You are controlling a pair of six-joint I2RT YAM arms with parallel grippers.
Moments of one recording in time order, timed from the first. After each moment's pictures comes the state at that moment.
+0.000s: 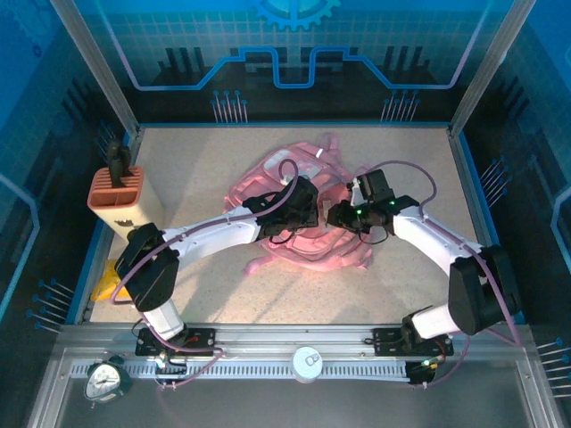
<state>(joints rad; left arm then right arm) -0.83 1.70 1.28 -0.39 -0.14 -0.83 0.37 1.44 0.93 -0.47 -0.40 0.63</state>
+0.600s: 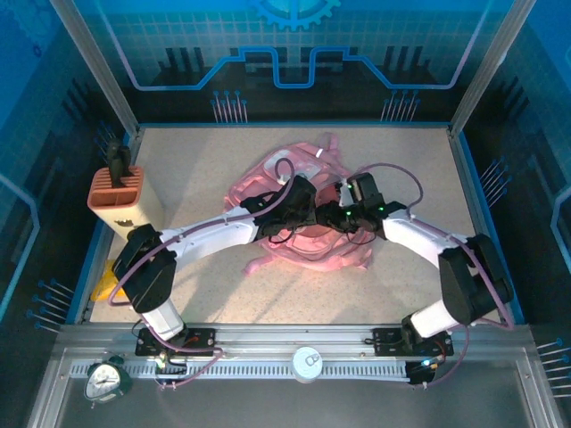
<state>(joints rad) -0.82 1.69 1.25 -0.37 -0.13 -0.88 0.41 1.47 0.85 -0.24 -0.45 0.67</state>
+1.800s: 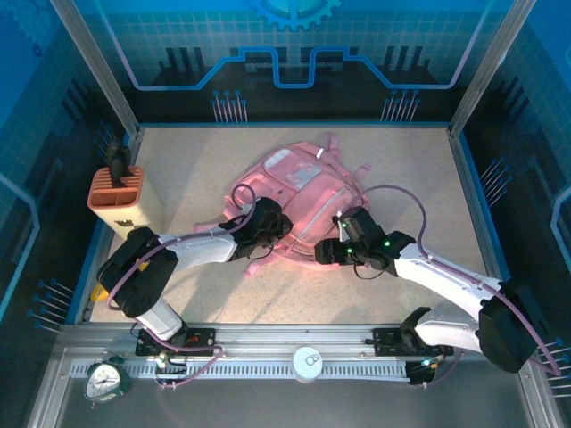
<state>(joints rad) -0.69 1.62 0.81 0.06 -0.06 -1.30 0.67 1.19 0.70 -0.46 -0.15 0.60</state>
